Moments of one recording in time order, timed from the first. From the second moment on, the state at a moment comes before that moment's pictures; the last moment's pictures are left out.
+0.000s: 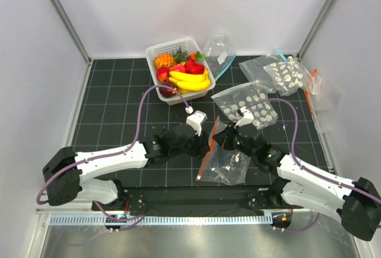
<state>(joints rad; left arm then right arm) -1.10 1.30 0.83 -0.12 -0.17 -0.49 0.79 0.90 0.44 0.01 0.13 0.80</state>
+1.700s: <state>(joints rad) -1.15 1.37 0.84 -0.19 -0.22 -0.47 0.86 0.91 0.44 0.00 0.15 0.78</state>
